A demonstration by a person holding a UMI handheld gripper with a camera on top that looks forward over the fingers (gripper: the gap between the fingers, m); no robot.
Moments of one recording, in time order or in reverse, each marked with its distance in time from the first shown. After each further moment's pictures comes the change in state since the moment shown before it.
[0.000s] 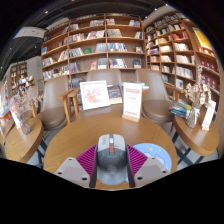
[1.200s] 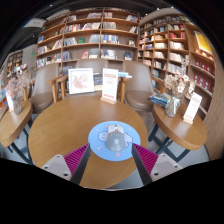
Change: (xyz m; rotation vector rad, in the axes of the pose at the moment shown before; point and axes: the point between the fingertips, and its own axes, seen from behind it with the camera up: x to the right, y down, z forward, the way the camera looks) arm 0.102 0.074 -0.066 -0.098 0.125 -0.069
